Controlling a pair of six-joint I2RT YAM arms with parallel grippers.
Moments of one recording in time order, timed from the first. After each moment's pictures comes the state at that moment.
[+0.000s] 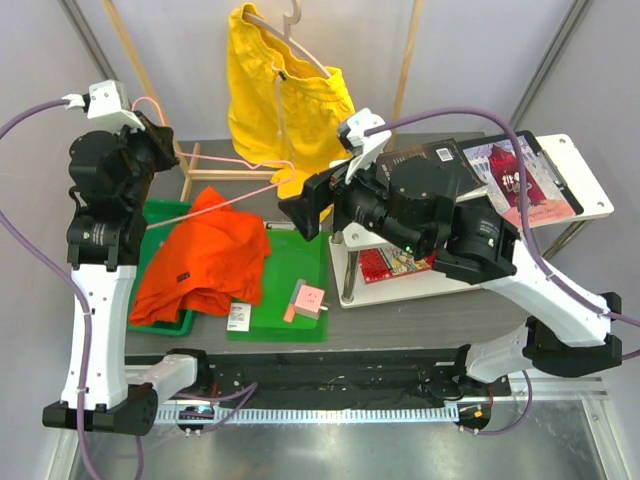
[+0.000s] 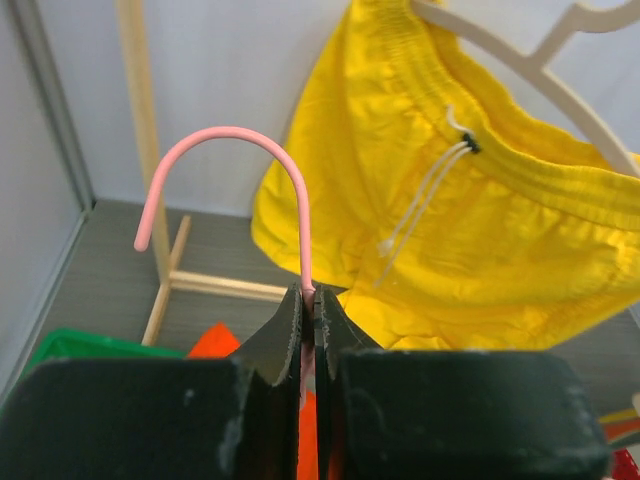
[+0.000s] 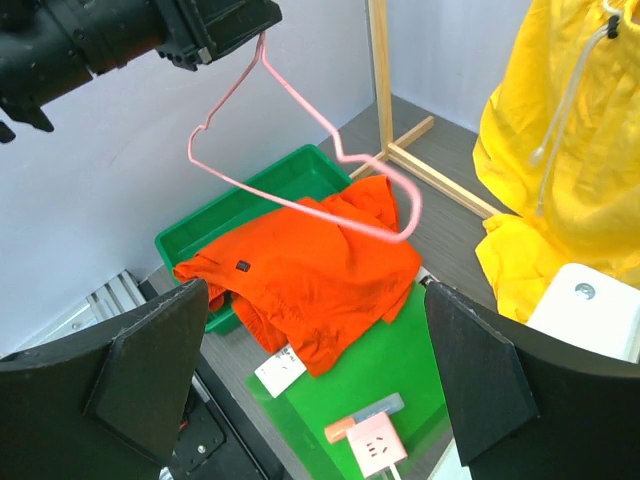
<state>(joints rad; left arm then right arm) -0.07 1.10 1.58 -0.51 -0.10 -0.24 1.20 1.37 1.88 -0.59 0.34 0.20</state>
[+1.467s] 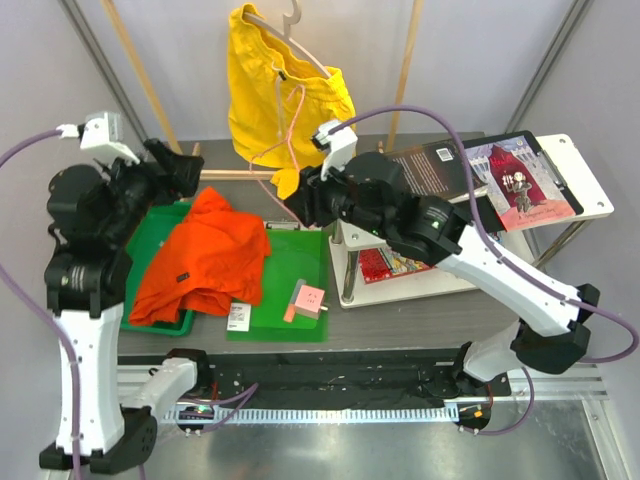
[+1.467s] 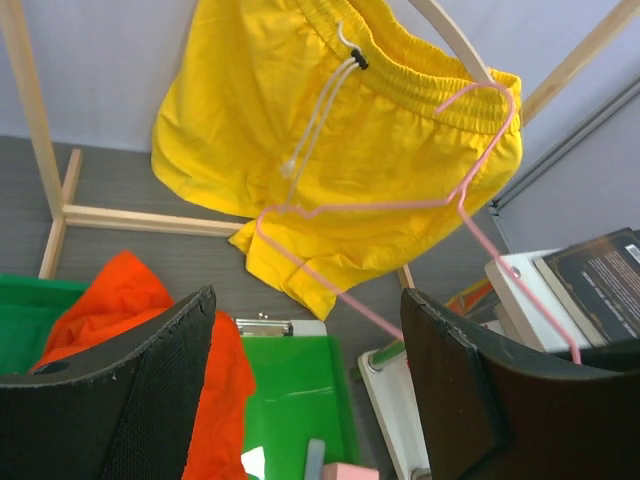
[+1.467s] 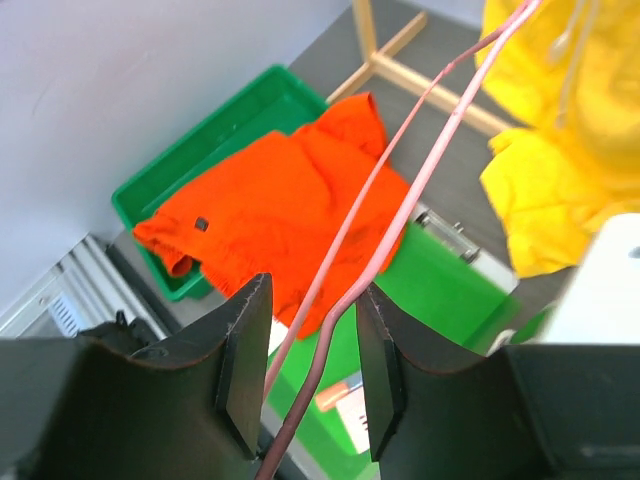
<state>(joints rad) -0.07 0.97 1.58 -0.67 0.16 -0.35 1.04 1.46 1.76 -0.57 0.18 0.30</state>
